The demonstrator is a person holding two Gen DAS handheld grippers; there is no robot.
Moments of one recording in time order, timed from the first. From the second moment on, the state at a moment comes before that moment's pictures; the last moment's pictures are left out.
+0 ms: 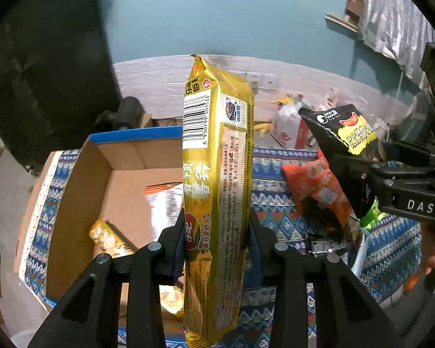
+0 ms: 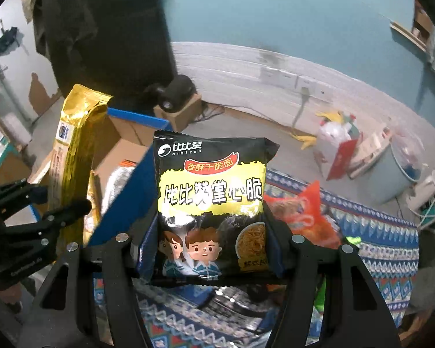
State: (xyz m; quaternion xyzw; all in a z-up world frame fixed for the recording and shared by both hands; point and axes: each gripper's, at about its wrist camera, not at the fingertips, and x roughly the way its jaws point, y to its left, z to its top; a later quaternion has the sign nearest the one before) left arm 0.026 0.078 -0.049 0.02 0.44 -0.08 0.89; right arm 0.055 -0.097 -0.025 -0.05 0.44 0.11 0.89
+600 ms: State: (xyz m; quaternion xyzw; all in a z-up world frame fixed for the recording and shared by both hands) left arm 0.033 0.153 -0.062 -0.02 0.45 -0.02 0.89; right arm 0.090 -0.002 -0.047 -0.08 0.46 0.17 0.87
